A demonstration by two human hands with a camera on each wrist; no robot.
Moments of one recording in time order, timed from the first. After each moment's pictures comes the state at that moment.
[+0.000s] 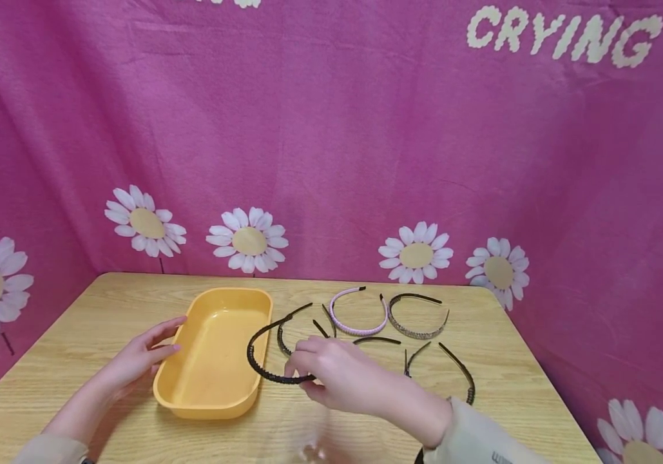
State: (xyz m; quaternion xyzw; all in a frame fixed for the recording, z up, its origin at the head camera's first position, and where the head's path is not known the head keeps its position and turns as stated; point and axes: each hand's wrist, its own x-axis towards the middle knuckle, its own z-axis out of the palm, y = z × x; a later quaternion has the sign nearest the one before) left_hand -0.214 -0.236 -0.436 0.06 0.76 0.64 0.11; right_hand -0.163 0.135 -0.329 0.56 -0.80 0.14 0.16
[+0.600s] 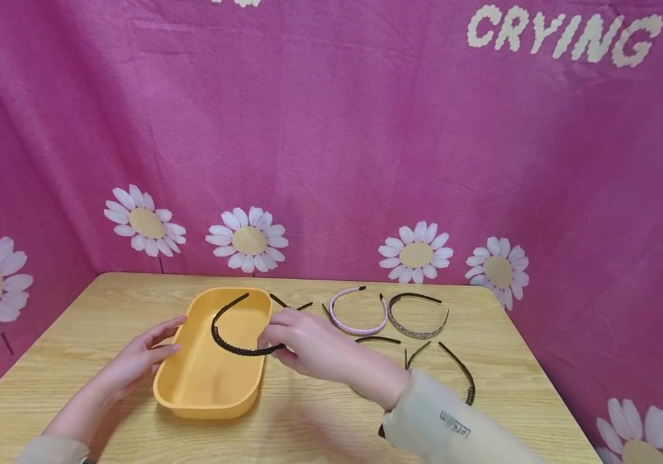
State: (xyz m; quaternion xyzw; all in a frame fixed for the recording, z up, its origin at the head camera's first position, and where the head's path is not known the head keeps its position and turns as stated) left_hand -0.214 -0.234 -0.436 0.03 0.76 0.63 0.11; right_hand -0.197 0.100 -0.327 0.56 -0.79 0.16 0.19
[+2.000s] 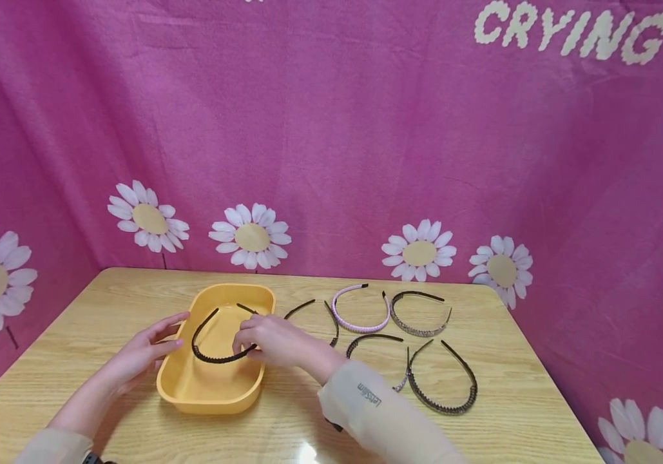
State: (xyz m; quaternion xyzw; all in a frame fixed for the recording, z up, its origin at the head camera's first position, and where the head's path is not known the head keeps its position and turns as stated) left_hand -0.217 -0.235 -0.438 0.04 0.76 0.64 0.12; right_hand -0.257 0.038 -0.398 0.59 -0.80 0.10 0.09
